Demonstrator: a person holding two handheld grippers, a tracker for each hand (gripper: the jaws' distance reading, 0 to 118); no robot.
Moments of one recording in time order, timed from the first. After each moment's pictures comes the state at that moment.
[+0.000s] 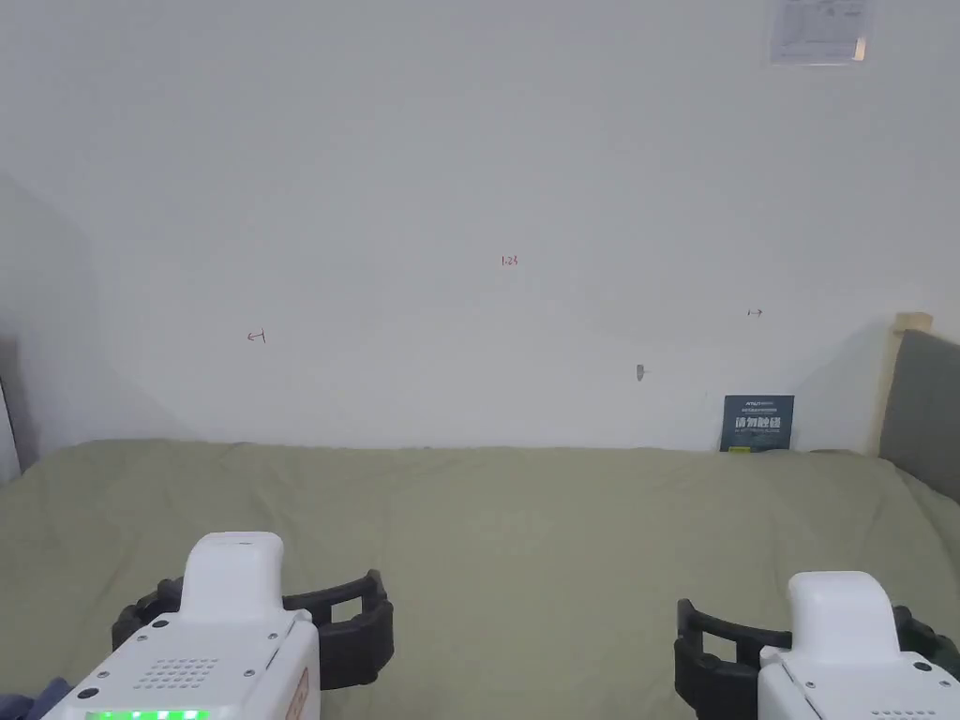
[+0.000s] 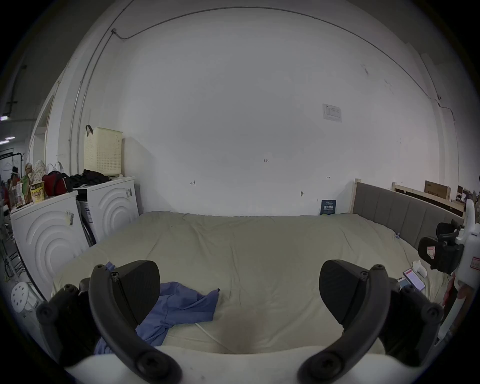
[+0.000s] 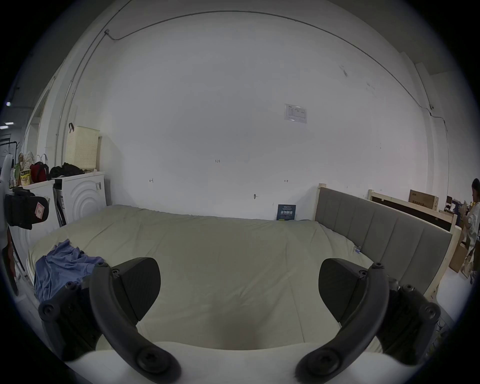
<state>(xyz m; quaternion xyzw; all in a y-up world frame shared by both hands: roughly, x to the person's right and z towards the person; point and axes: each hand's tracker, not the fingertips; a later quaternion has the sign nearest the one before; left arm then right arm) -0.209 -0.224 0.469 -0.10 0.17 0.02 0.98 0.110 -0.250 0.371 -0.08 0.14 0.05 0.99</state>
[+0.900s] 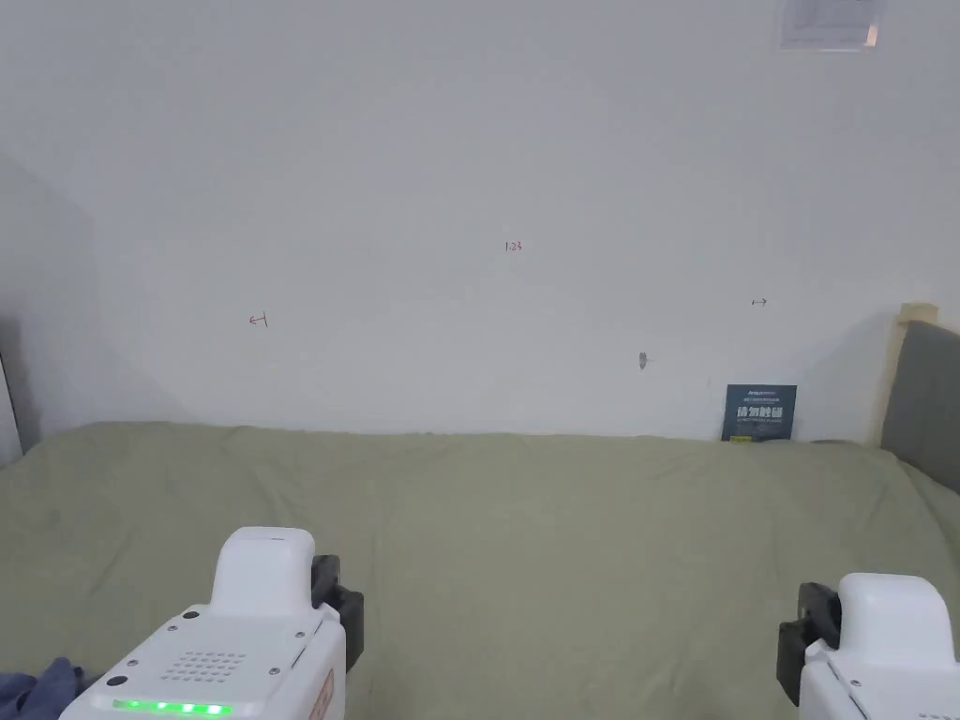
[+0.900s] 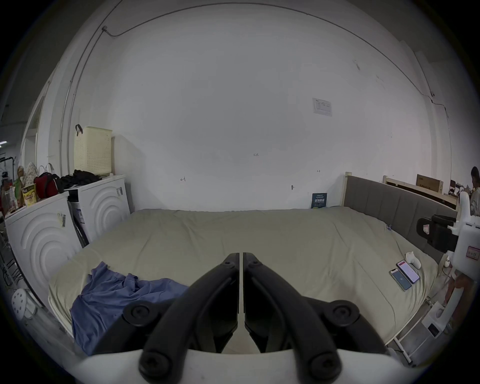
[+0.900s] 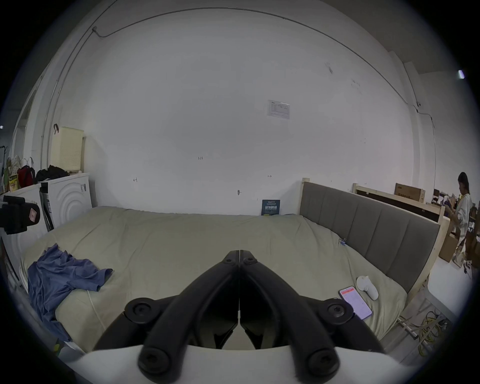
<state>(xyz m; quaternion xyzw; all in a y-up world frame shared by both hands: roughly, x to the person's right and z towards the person) -0.201 -0.232 0.468 -0.11 0.14 0.02 0.98 0.123 -0.250 0.369 -0.09 0.08 0.04 0.99</state>
